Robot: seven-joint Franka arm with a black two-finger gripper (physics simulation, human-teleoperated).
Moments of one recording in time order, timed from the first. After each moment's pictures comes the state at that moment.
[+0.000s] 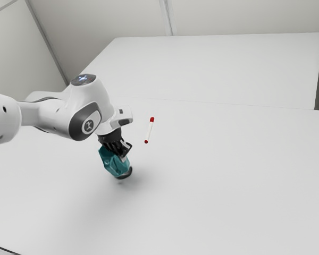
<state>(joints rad) -0.06 -0.04 -0.03 -2.34 0.05 2.37 0.06</state>
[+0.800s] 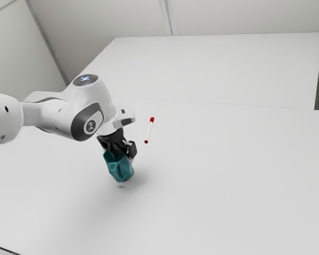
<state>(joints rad) -0.07 -0.04 -0.03 -2.34 0.04 2.37 0.02</state>
